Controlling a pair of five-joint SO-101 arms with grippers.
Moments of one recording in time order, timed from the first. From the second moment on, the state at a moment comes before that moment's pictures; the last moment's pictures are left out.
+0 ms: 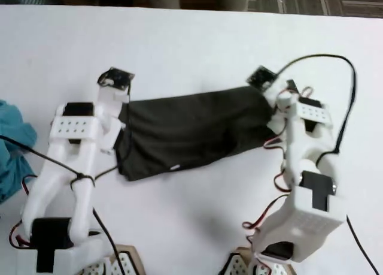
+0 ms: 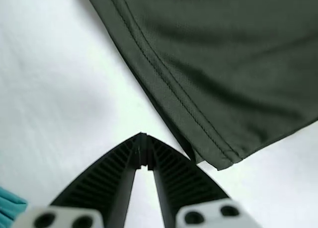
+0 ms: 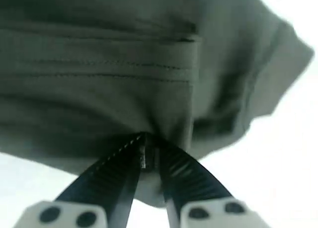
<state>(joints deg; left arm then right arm) -8.3 -12.6 32.7 69.8 -13.9 12.9 14.5 18.0 45.4 61.6</state>
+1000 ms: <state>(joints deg) -8.3 -12.6 32.7 64.2 -13.9 5.0 -0.2 19.9 59.5 62.4</state>
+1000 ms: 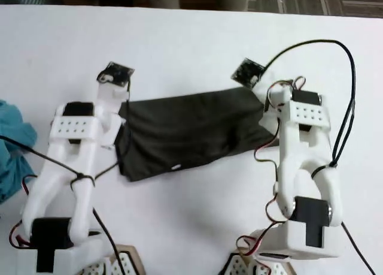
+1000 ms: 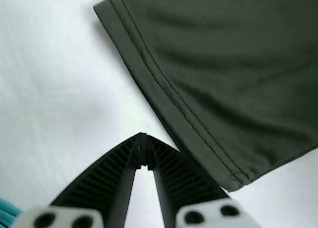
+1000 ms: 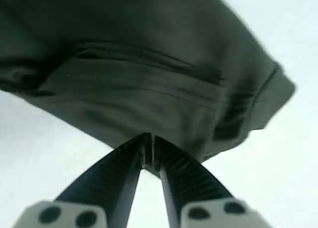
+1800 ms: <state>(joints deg) -9.4 2.5 23.1 68.0 9.5 -0.3 -8.0 28.3 53.4 59.6</state>
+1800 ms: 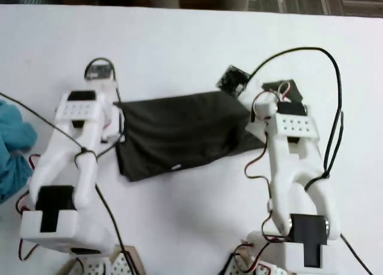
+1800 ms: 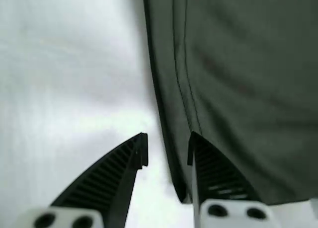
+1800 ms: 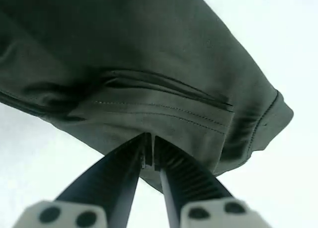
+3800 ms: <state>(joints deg) -19.0 31.6 -19.2 92.4 8.8 0.9 -8.0 28.3 55.8 59.6</state>
